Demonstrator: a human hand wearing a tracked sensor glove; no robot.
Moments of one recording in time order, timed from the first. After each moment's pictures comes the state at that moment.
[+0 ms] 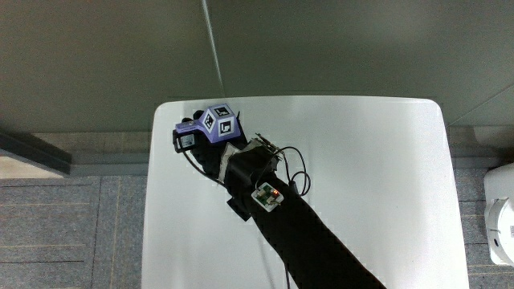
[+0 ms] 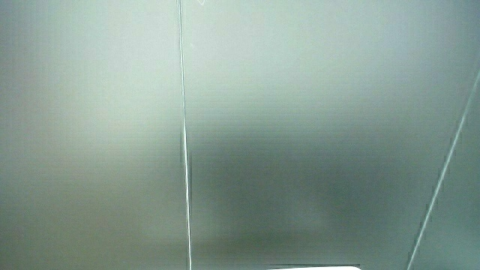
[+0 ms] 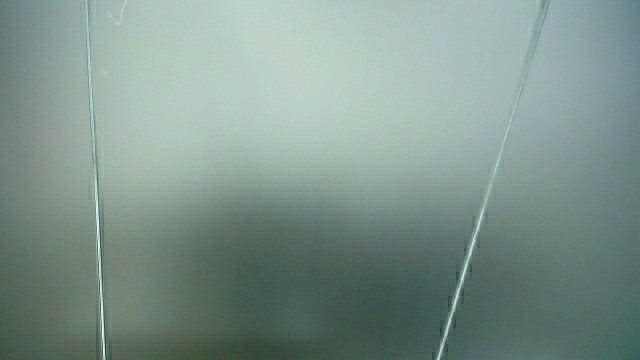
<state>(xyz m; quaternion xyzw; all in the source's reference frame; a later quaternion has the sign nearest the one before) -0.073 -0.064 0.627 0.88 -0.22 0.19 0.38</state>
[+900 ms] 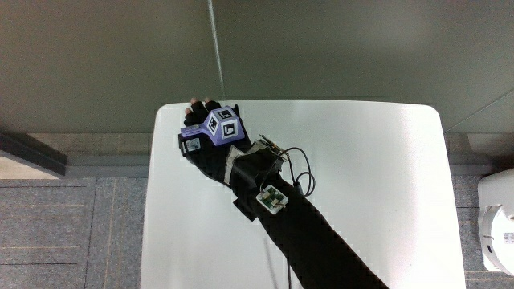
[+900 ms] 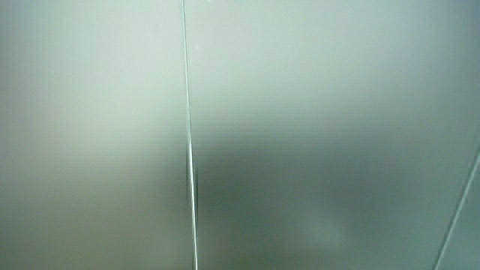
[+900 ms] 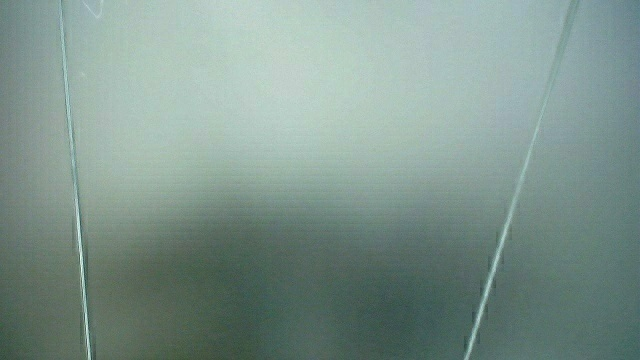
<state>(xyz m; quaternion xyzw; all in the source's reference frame) -0.065 -0.058 0.628 0.88 -0.23 0.17 0.37</state>
